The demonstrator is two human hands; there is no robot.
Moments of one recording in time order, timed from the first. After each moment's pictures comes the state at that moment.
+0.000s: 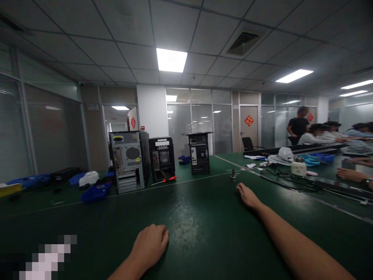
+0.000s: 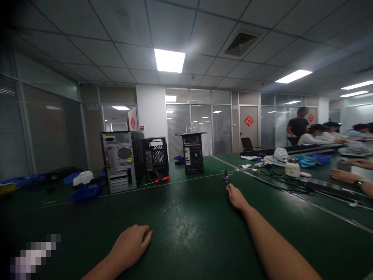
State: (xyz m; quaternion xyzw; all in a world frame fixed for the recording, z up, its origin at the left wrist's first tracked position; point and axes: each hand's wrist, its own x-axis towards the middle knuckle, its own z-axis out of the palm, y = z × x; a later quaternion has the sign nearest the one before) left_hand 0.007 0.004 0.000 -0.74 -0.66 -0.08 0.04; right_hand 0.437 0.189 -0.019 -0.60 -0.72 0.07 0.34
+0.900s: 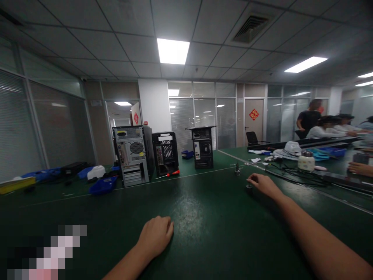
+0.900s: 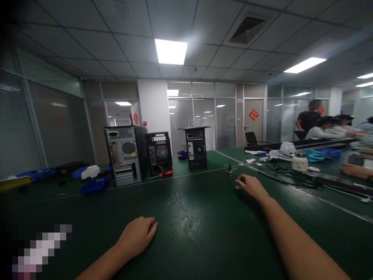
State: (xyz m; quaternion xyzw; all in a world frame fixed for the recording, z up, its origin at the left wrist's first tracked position) left_hand 0.005 0.005 0.002 -0.76 -0.65 -0.07 0.04; right_hand 0.495 0.202 -0.001 -0.61 -0.73 0.02 0.30
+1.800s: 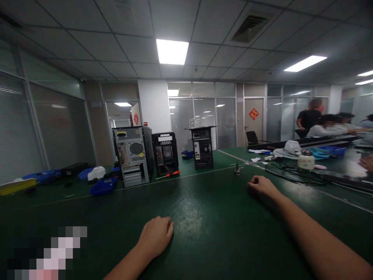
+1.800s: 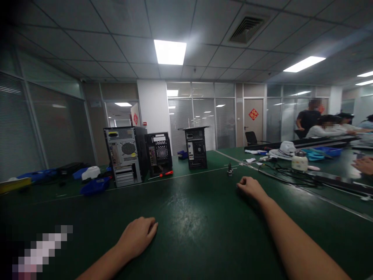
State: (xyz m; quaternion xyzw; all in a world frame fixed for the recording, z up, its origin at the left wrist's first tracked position) left_hand 0.007 0.002 0.004 -0.75 -0.65 -0.07 0.03; right_hand 0.493 0.200 -0.009 -0.67 -0.68 0.09 0.29
